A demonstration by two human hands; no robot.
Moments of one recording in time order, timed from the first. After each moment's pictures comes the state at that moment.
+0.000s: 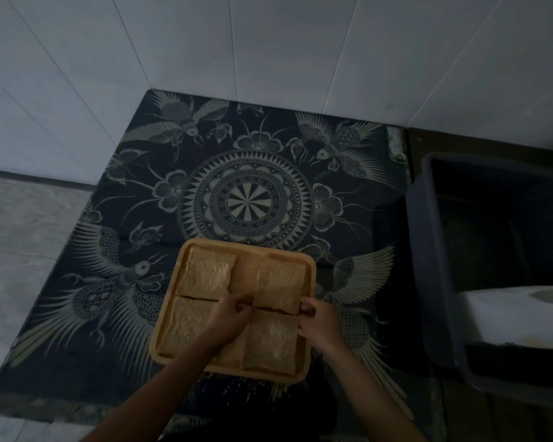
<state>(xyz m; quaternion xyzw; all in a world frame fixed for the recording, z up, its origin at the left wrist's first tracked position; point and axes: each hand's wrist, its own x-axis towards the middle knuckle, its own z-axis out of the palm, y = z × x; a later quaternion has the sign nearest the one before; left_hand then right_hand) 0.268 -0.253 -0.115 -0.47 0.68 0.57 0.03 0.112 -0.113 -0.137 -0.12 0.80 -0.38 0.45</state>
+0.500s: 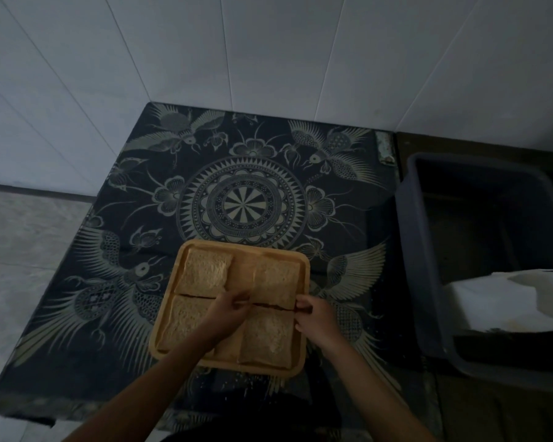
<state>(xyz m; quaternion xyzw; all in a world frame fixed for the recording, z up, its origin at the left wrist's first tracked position) 0.273 -0.252 -0.115 -0.45 0.69 0.57 0.05 0.111 -0.102 -0.125 -0.15 0.78 -0.40 0.46</state>
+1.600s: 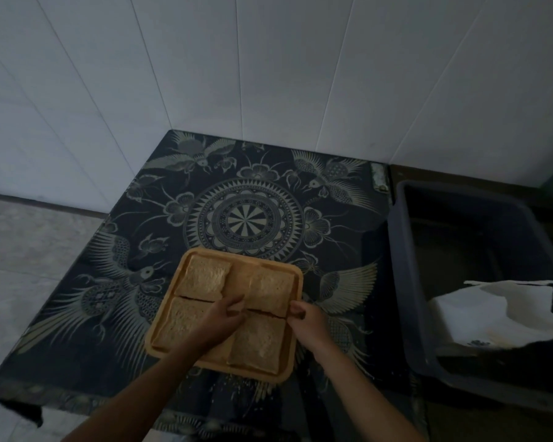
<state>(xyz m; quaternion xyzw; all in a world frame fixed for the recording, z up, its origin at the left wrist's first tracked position) 0.282 -0.234 -0.121 -0.44 0.68 0.58 0.02 0.105 -0.091 -0.120 -0.23 0.80 -0.36 0.42</state>
